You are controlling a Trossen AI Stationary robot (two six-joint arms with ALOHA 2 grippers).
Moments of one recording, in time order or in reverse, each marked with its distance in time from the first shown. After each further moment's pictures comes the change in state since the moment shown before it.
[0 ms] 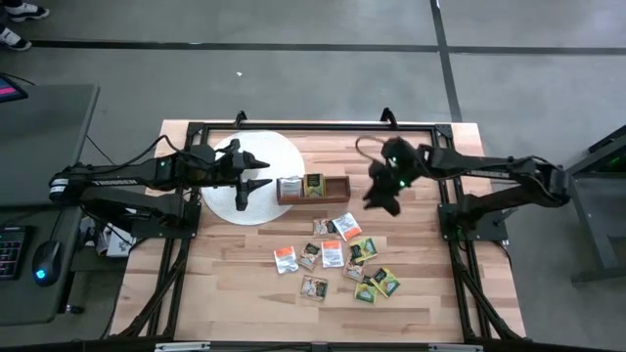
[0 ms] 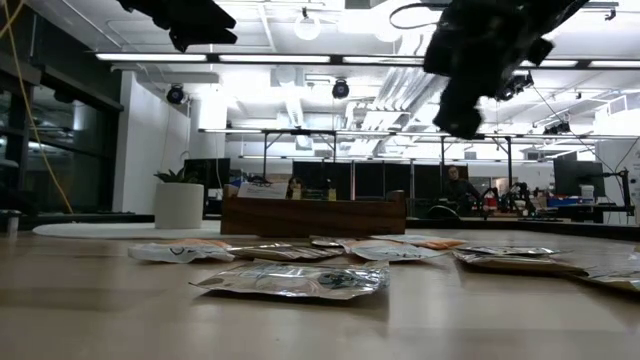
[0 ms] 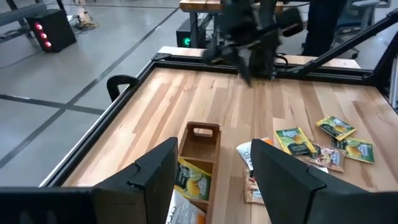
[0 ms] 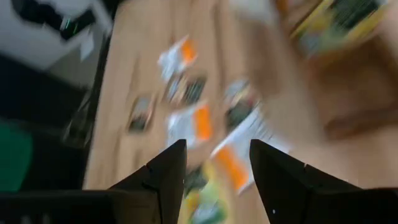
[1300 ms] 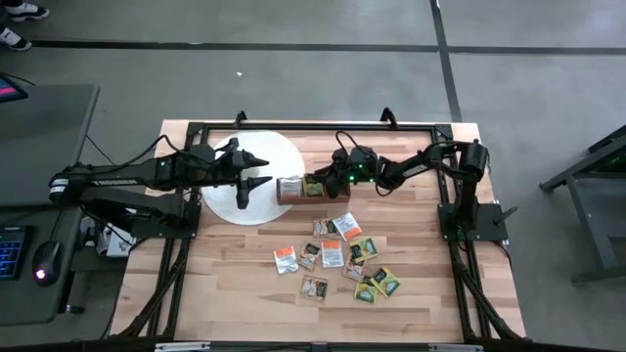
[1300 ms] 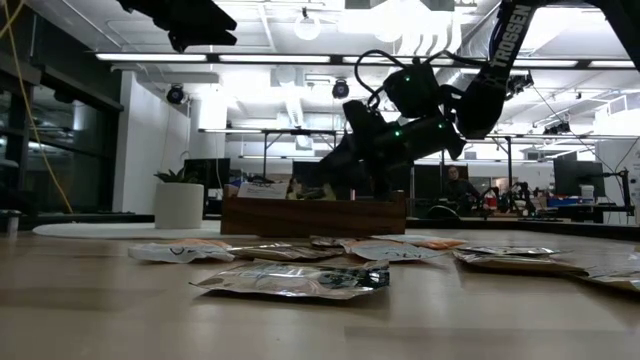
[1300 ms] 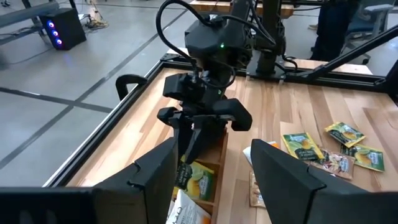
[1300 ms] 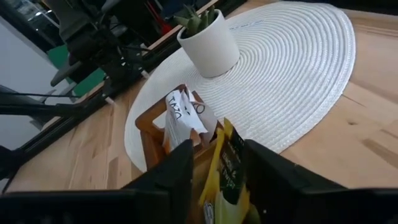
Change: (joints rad) left arm 0.000 0.000 0.000 0.005 -0.039 -0.021; right arm -0.019 0.703 0.000 1.242 0.374 0.338
